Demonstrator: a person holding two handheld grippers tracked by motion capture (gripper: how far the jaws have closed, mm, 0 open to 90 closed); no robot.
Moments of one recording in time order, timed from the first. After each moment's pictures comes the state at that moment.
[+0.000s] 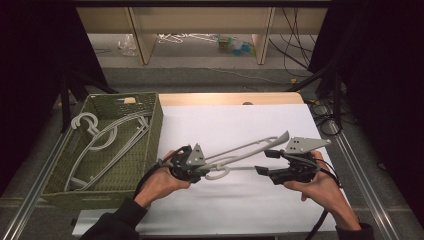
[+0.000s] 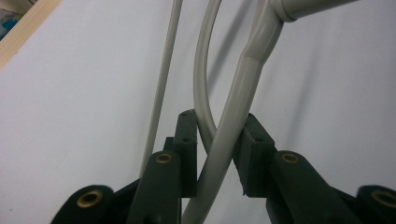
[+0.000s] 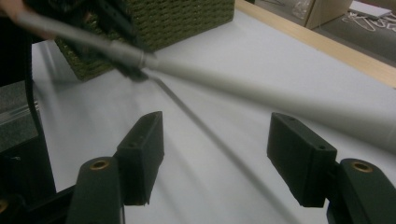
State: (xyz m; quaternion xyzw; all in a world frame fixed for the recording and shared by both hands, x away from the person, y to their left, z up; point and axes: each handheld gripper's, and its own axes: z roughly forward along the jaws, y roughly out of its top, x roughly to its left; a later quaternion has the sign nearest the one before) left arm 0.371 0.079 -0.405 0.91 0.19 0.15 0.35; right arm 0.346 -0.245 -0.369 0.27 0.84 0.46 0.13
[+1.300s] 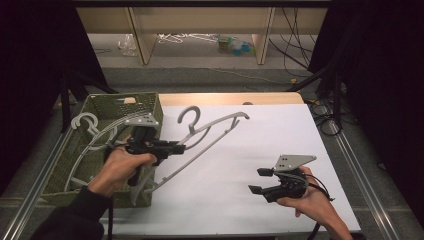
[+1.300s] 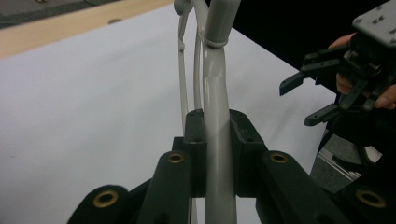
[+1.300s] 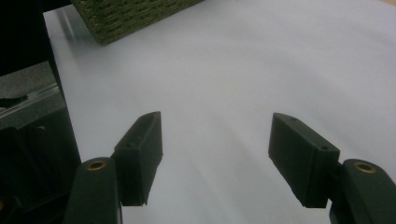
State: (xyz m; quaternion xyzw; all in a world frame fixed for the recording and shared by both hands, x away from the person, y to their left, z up) left arm 0.370 0.167 -0.322 0.80 0.35 0.03 0.49; right arm 0.330 -0.234 -0.409 0.26 0.86 0.43 0.08
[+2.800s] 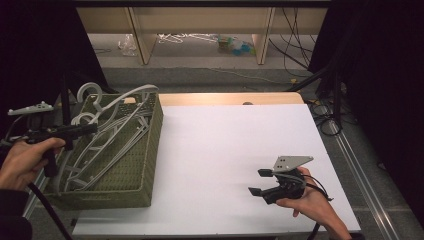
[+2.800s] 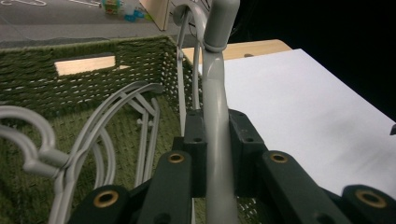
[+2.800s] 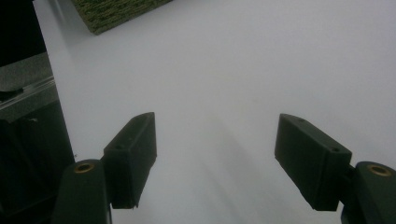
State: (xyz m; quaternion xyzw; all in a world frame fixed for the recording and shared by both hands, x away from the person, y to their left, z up) left arm 0.379 0.367 -0.319 0.71 0.49 0.13 0.49; right arm 0.332 -0.233 -0.417 0.27 0.86 0.42 0.07
